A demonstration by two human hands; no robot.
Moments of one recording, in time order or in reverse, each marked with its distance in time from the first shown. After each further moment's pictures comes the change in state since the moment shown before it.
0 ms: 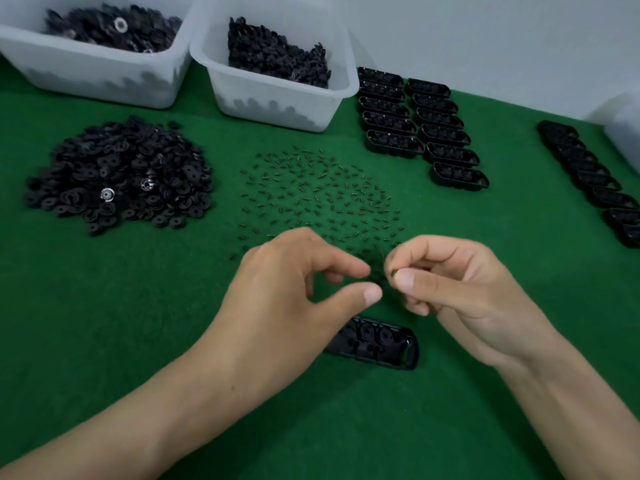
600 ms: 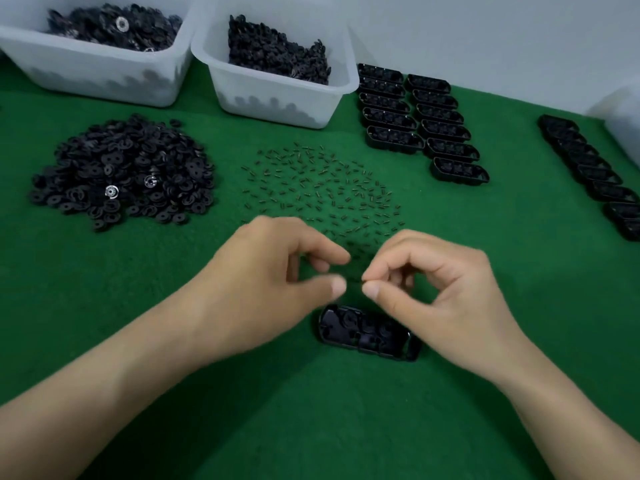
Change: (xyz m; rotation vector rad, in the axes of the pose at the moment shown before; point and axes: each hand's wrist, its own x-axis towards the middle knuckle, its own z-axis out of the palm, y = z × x) left_hand 0.013 -0.010 -0.022 0.000 -0.246 -0.086; right_hand -0.003 0.004 0.022 -0.601 0.111 -0.337
